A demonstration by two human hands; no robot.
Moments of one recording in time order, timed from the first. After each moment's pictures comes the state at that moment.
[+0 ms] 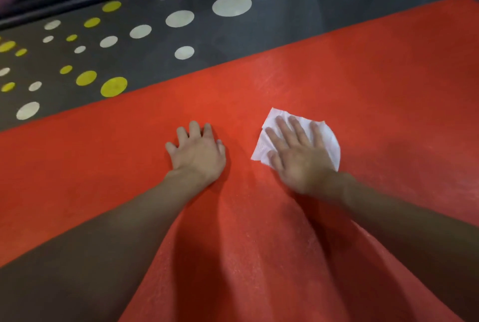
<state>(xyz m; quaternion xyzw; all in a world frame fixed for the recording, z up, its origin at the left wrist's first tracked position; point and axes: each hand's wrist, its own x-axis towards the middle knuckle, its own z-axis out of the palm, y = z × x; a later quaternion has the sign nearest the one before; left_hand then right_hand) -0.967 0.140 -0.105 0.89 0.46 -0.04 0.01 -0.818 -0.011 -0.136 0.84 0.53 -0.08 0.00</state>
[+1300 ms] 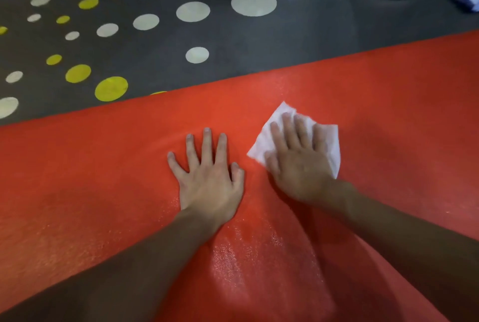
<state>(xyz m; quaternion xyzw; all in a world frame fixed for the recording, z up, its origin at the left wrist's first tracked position) -0.961 0.175 -0.136 0.89 0.46 0.00 0.05 -0.801 0.086 -0.140 0.85 0.53 -0.08 0.01</state>
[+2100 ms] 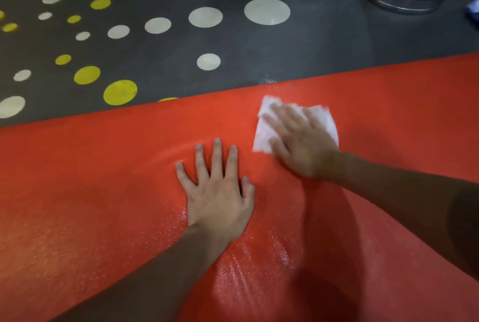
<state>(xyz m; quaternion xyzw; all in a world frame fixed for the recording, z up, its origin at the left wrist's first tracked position) -0.961 0.177 -0.135 0.89 0.46 -0.01 0.06 -0.748 0.142 -0.134 0.78 0.62 -0.06 0.01</state>
